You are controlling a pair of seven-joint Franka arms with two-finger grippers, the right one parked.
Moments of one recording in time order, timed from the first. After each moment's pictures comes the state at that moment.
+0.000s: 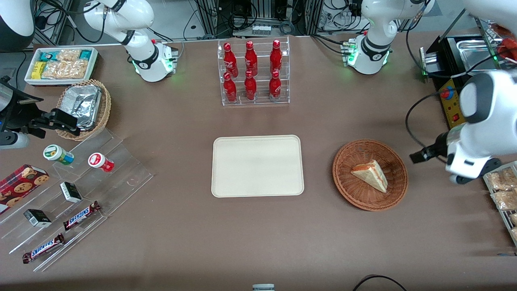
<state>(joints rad) 0.03 0.27 -0.06 -1.72 0.02 1.79 -0.59</state>
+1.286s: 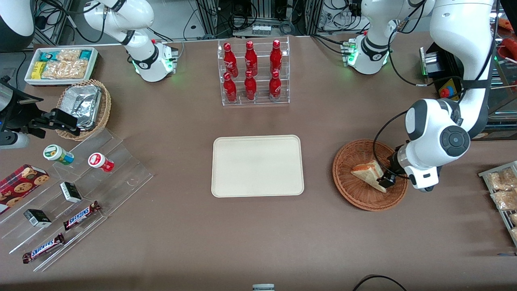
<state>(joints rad) -0.06 0.33 -0.07 -1.93 -0.04 2.19 -1.13</state>
